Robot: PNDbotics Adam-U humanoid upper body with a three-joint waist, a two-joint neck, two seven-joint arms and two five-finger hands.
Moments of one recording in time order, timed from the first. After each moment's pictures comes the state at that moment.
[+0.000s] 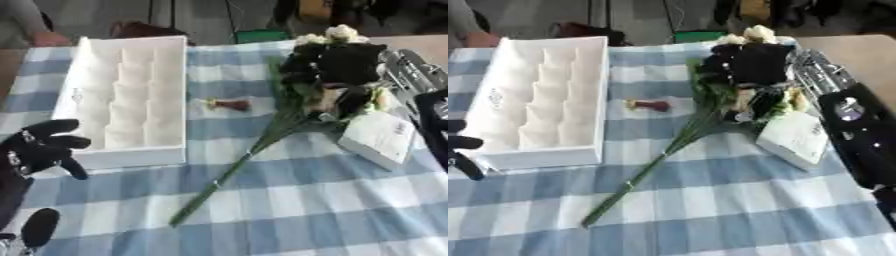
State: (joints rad) left arm -0.20 0.27 -0.06 -1.98 0.10 -0.45 -0.52; right arm -0.89 -0.64 0.23 -1.09 1.52 -0.91 0.04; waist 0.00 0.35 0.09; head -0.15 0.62
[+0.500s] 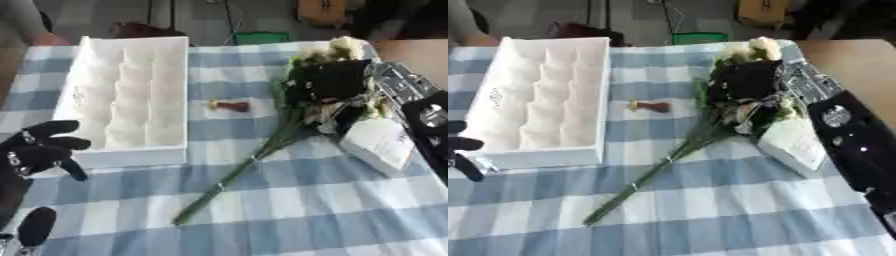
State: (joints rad) left arm -0.20 0.27 -0.06 -1.98 0.10 -0.44 -0.53; right arm -0.89 -0.63 0.26 -1.07 1.51 -0.90 0.20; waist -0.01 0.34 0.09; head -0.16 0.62
